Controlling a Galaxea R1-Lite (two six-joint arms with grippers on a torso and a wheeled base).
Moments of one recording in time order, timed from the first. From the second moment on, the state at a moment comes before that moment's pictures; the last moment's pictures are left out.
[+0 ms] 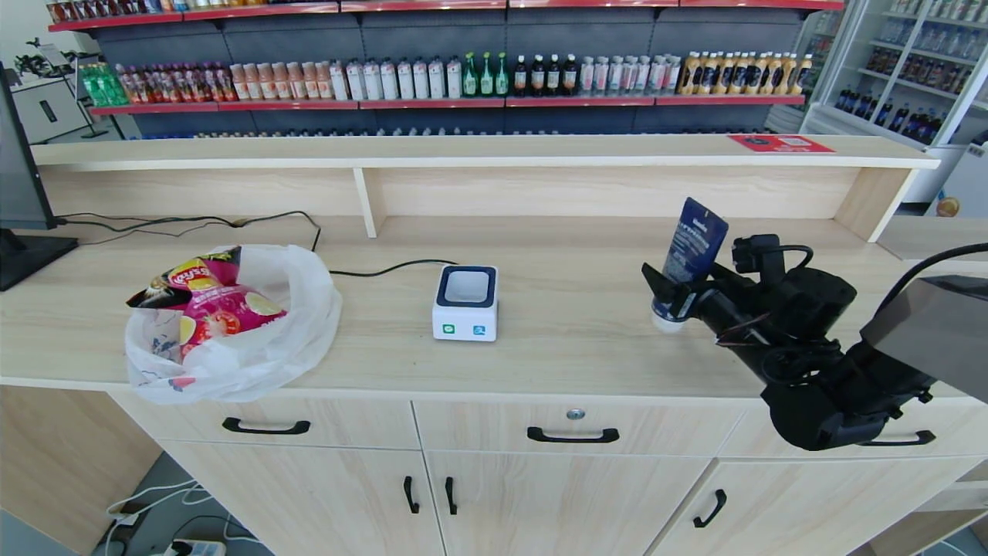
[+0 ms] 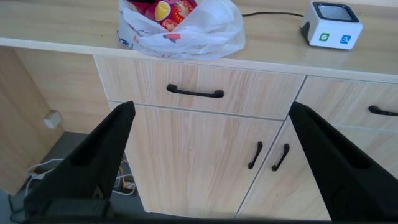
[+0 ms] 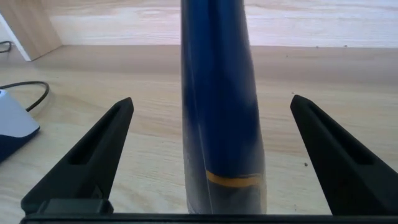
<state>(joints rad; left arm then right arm) 0.00 0.00 0.00 -0.01 0.04 0.02 0.15 2.22 -0.90 -1.50 0.08 0.06</state>
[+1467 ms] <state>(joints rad) 0.00 0.00 0.00 -0.01 0.04 0.02 0.17 2.23 -0.88 -1.57 0.08 0.12</state>
